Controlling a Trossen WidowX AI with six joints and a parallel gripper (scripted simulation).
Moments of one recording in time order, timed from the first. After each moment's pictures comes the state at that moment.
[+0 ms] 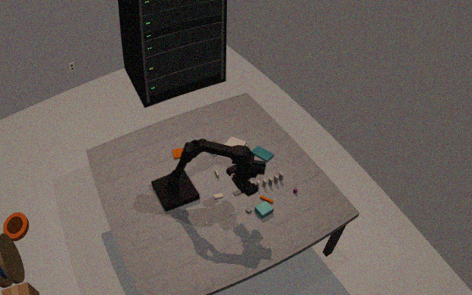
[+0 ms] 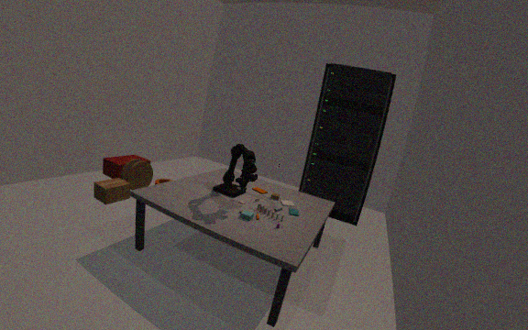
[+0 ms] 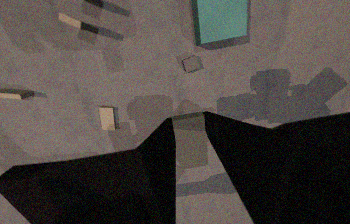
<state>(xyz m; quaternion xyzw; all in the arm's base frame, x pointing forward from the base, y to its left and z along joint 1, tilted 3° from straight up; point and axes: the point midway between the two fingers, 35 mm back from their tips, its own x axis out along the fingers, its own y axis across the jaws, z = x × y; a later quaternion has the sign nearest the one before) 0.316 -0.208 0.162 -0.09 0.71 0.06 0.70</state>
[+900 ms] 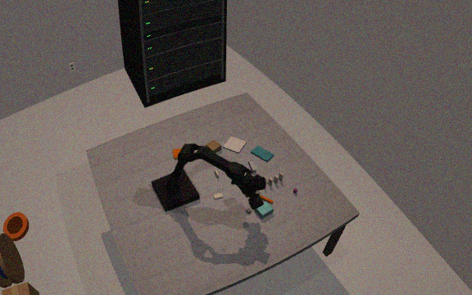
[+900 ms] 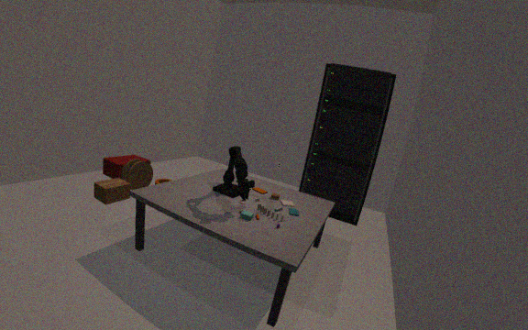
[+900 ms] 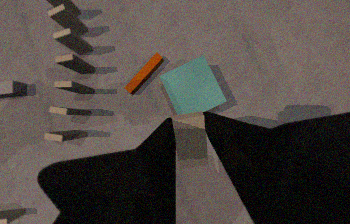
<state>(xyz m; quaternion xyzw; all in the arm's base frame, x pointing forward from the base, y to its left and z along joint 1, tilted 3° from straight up) 0.369 -0.251 0.113 0.00 0.53 -0.01 0.85</state>
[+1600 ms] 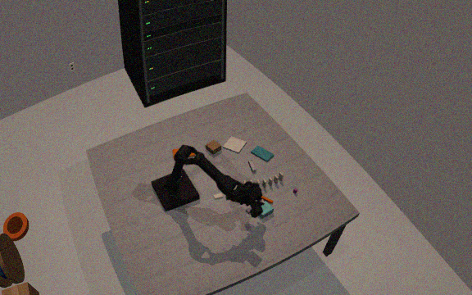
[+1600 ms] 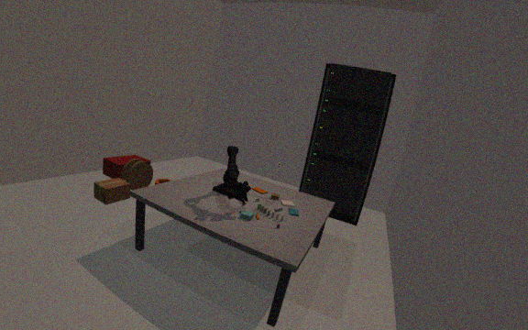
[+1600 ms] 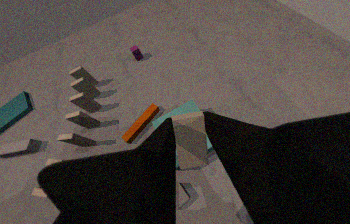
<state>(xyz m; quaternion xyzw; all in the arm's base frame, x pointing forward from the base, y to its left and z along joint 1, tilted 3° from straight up) 0.380 -0.278 0.101 0.05 0.34 -0.02 0.94</state>
